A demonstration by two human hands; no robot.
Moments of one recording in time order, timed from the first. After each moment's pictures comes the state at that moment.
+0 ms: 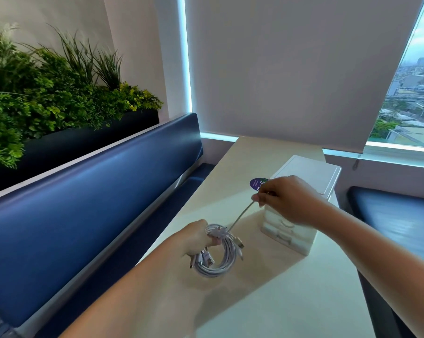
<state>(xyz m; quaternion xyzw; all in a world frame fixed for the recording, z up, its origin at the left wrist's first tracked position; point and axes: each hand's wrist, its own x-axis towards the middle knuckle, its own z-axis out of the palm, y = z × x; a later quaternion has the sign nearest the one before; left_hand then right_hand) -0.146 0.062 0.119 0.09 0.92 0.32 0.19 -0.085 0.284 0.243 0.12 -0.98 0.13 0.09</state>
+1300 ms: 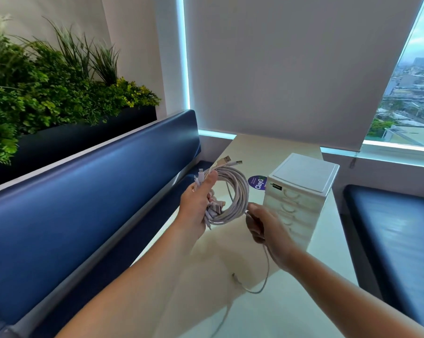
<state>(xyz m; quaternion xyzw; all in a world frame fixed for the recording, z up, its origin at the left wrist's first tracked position) -0.132 0.095 0.178 -0.04 0.55 0.84 0.04 -0.075 0.251 0.155 0.05 -0.71 0.71 0.02</state>
